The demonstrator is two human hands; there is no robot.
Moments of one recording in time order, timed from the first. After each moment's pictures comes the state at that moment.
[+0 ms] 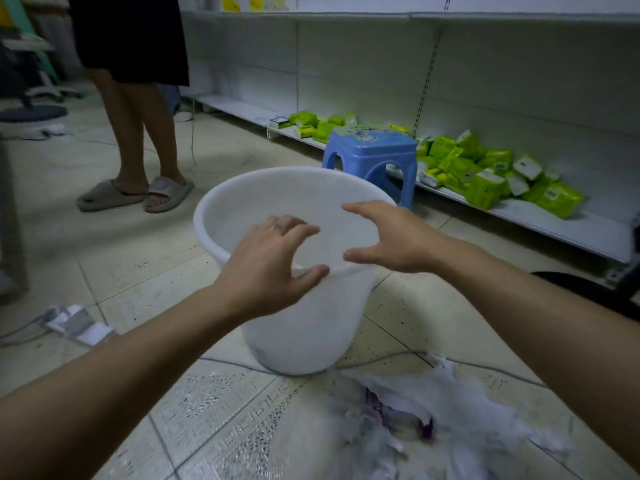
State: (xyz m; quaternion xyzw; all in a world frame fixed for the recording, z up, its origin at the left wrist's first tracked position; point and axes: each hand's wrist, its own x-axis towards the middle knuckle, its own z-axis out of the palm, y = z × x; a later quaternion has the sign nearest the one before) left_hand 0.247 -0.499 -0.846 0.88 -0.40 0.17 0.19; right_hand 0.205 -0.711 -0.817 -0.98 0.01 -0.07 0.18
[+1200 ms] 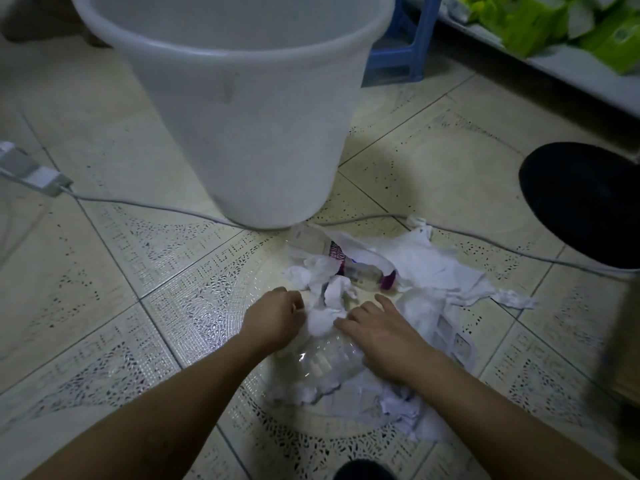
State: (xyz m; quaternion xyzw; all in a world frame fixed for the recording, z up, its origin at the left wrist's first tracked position) left_hand 0.096 -0.529 -1.145 0.94 -0.20 -0.21 0.20; right_hand -0.005 -0.718 -1.115 -0.97 -0.15 0.17 -0.02
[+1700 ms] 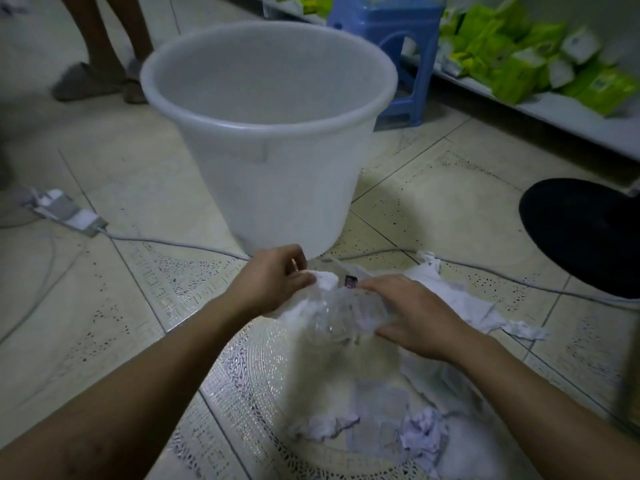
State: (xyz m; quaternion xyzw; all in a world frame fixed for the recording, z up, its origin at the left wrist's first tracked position) left_hand 0.159 -0.514 -1.017 0.92 -0.25 -0.12 0.29; right_hand 0.033 -0.738 -1.029 -0.97 -0.05 0.06 0.23
